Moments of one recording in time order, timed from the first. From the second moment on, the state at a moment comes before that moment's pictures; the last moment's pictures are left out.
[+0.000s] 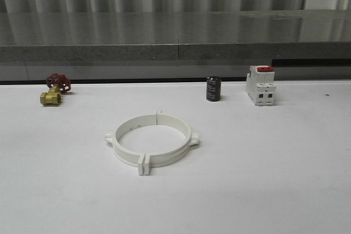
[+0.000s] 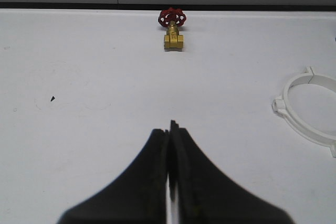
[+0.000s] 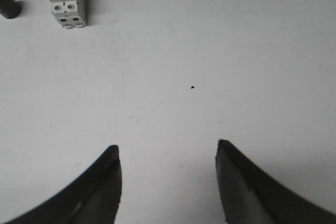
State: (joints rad) left arm -0.14 0.48 -0.46 0.07 0.56 -0.16; right arm -0.05 0.98 -0.93 -0.07 0.84 0.10
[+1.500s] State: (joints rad) left arm -0.14 0.48 -0.46 0.07 0.56 -0.16; right arm -0.05 0.35 -0.54 -0.04 0.84 0.10
